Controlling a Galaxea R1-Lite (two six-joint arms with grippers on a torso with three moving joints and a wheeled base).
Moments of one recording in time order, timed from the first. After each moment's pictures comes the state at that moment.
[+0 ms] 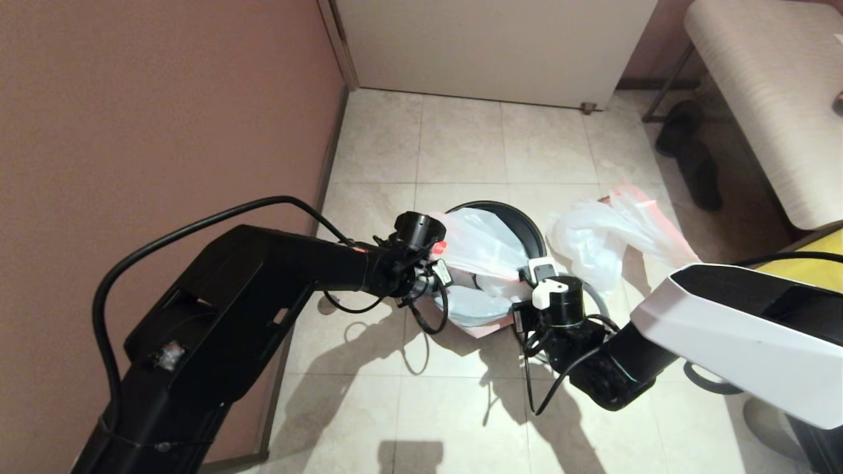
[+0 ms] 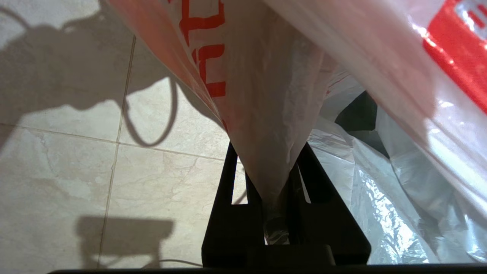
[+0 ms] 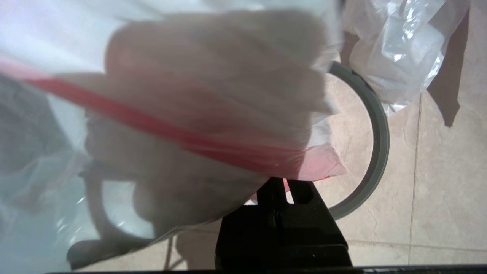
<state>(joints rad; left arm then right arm) -0.54 2.46 -1.88 0.12 0.21 -0.69 0.50 2.38 -1.12 -1.00 -0.51 -0.02</state>
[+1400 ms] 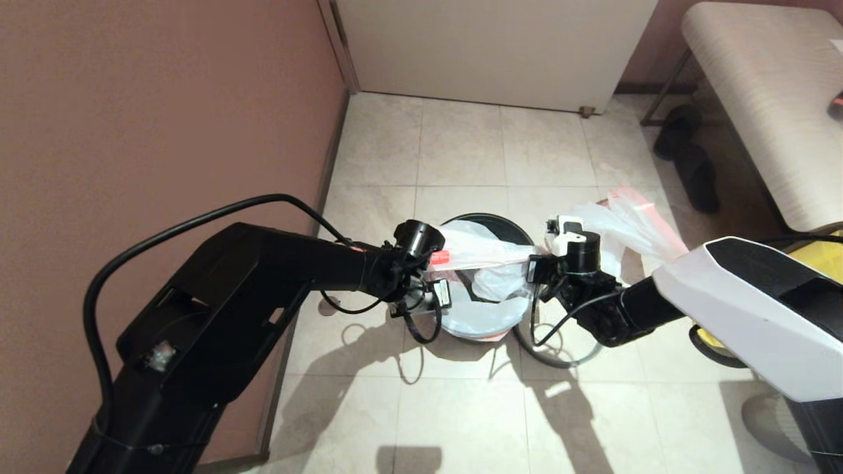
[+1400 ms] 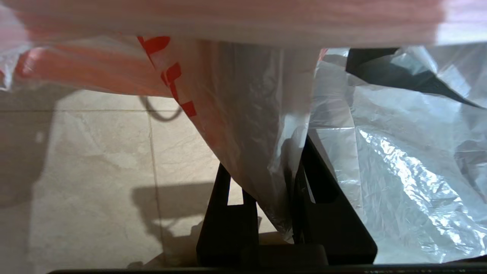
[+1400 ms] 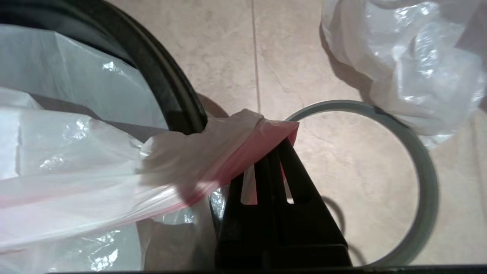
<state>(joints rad) -0.55 2.45 -1.86 0.27 0.12 -0.47 0.36 2.46 -1.47 -0.76 -0.35 0.19</state>
